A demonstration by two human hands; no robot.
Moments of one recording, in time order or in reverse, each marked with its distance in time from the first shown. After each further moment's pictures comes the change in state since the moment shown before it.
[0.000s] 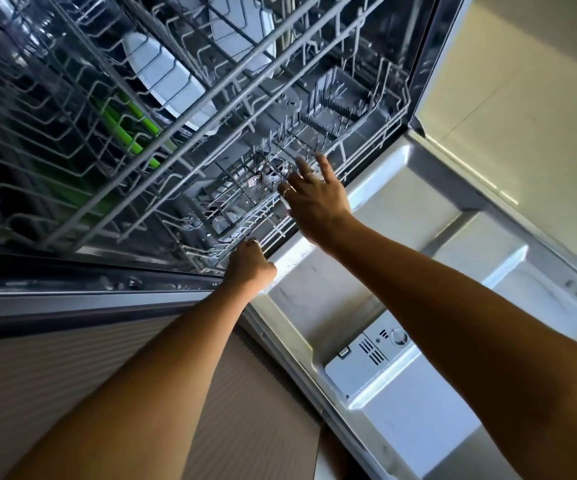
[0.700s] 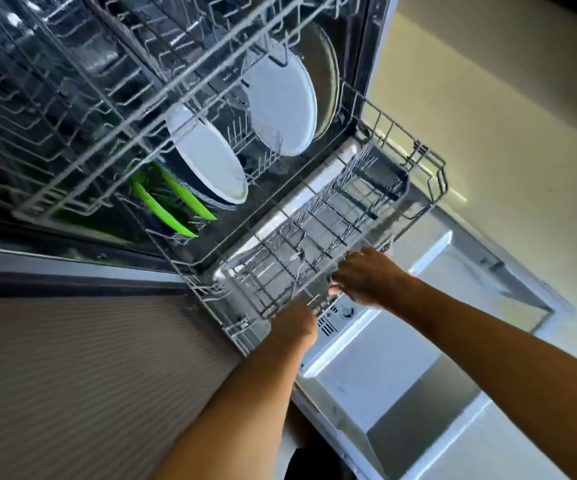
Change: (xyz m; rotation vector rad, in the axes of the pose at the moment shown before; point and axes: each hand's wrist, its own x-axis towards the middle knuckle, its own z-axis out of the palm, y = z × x) left_hand -0.134 0.080 0.100 0.246 -0.351 0.162; right_hand -0.175 0.058 0.034 0.026 -0.362 -0.229
